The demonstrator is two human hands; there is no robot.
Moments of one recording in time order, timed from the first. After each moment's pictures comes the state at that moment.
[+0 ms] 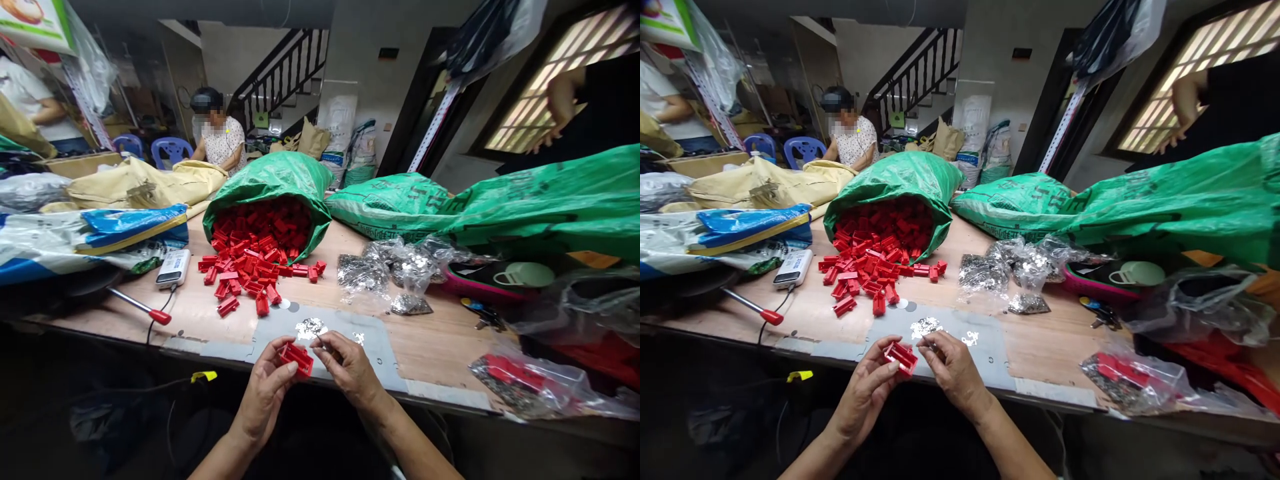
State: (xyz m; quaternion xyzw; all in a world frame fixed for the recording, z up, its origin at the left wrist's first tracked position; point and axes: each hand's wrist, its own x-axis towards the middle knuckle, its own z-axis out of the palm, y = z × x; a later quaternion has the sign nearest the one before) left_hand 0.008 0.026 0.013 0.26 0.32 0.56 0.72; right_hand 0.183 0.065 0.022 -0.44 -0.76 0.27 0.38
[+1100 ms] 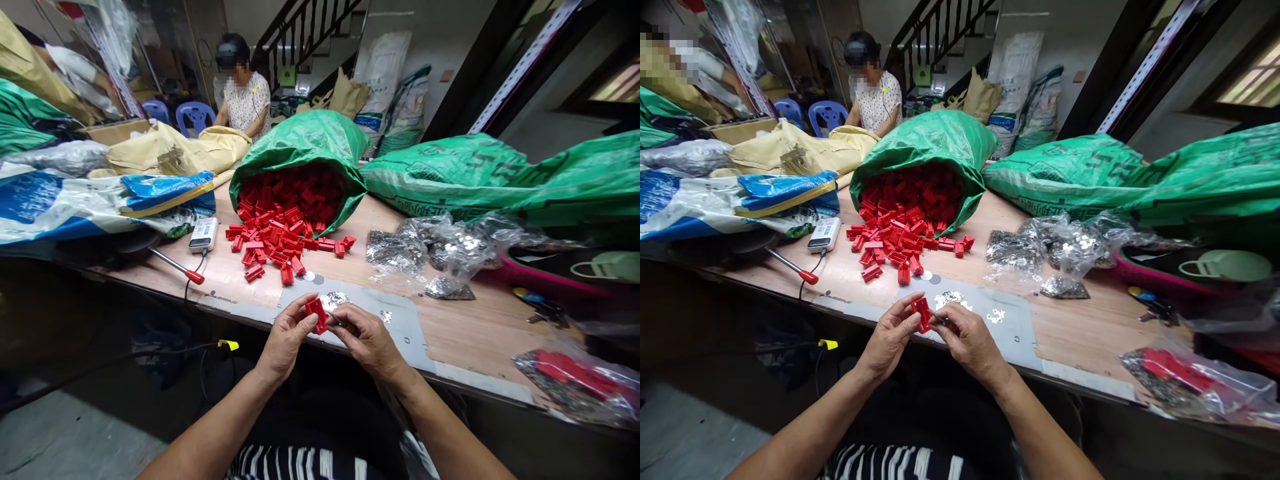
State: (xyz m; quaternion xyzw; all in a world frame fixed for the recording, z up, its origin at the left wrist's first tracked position) left_hand 0.000 0.048 0.015 0.31 0.33 0.59 0.67; right_hand 0.166 0.070 0.038 -0.36 -0.80 0.30 0.36
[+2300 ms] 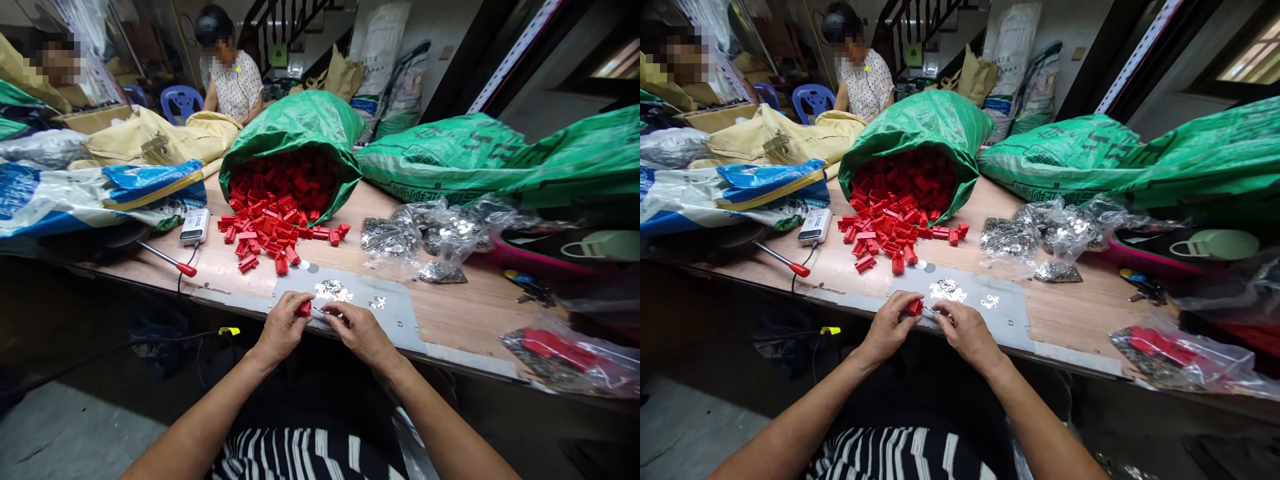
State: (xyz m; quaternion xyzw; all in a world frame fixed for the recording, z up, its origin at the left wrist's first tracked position) left_hand -0.017 0.056 -0.013 0.71 0.48 0.43 0.29; right_hand 0.177 0.067 0.004 -0.48 -0.80 0.27 0.26
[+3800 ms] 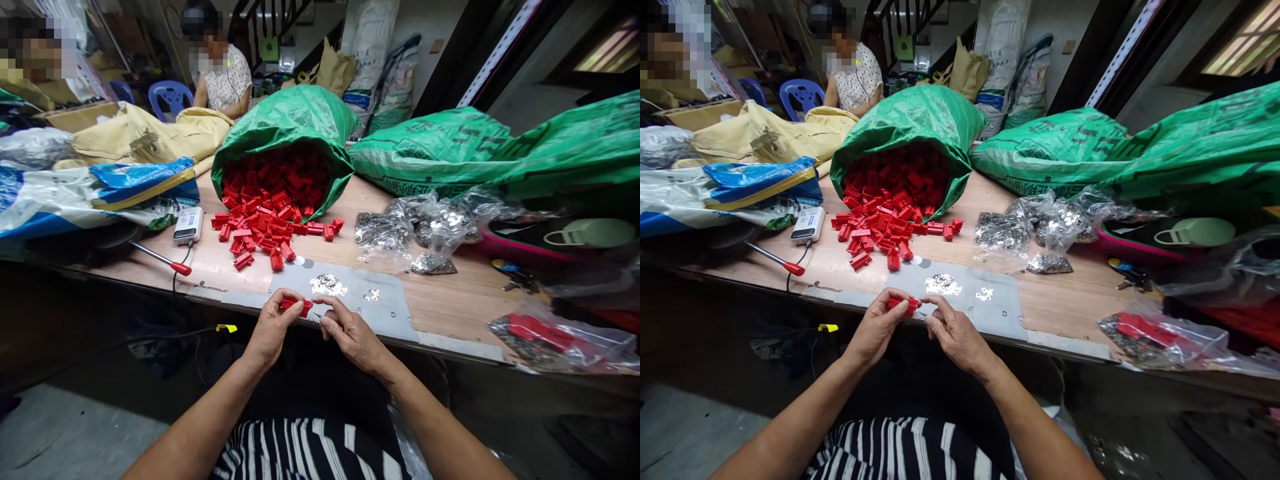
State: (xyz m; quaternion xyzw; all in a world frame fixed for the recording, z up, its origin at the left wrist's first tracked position) left_hand -0.011 0.040 0.010 0.37 0.41 0.55 0.63; right_hand 0.169 0.043 0.022 -0.43 -0.76 0.42 0.25
